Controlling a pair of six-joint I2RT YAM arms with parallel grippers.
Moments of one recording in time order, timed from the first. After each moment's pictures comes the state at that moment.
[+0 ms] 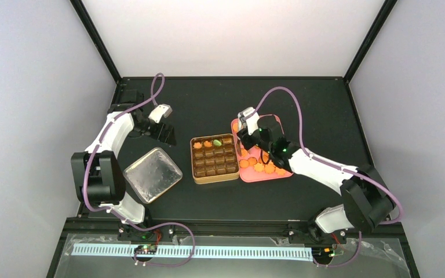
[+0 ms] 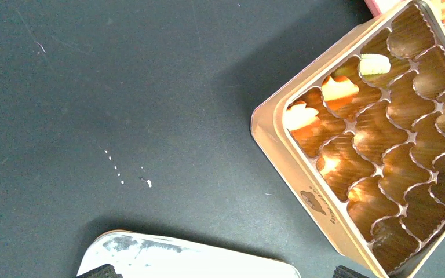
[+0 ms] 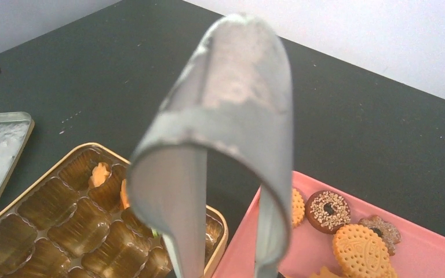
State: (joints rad) left arm 0.06 1.58 1.23 -0.91 0.48 0.41; right arm 0.67 1.42 0.82 0.16 0.01 0.03
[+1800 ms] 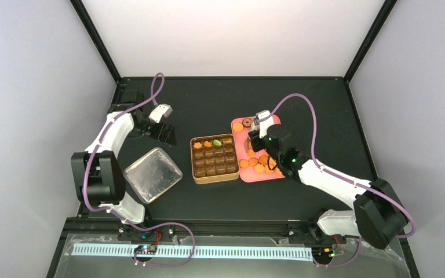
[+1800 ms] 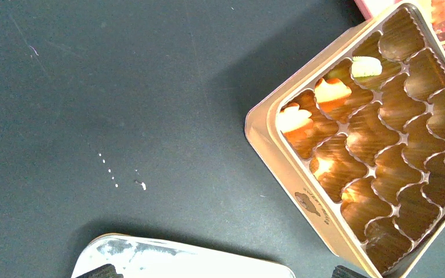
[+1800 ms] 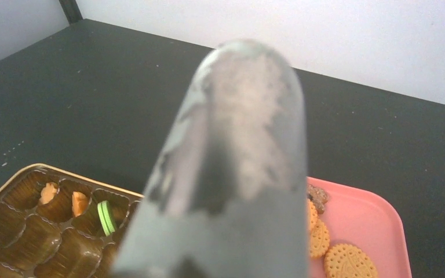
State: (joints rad) left arm 0.06 1.58 1.23 -0.91 0.50 0.41; right arm 0.67 1.27 0.68 0.22 0.20 0.11
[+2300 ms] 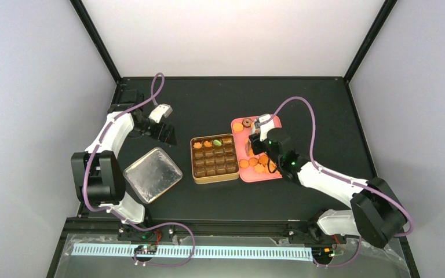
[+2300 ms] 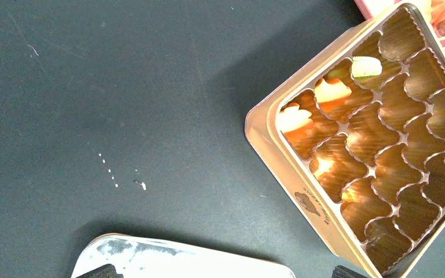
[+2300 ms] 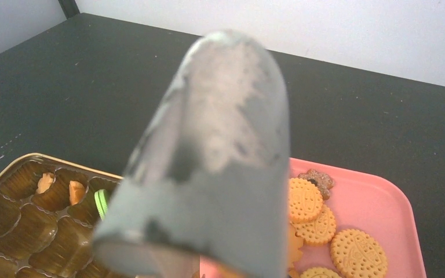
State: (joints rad) left arm 0.06 1.58 1.23 -0.91 0.50 0.41; right arm 0.67 1.28 0.61 0.28 0.20 0.14
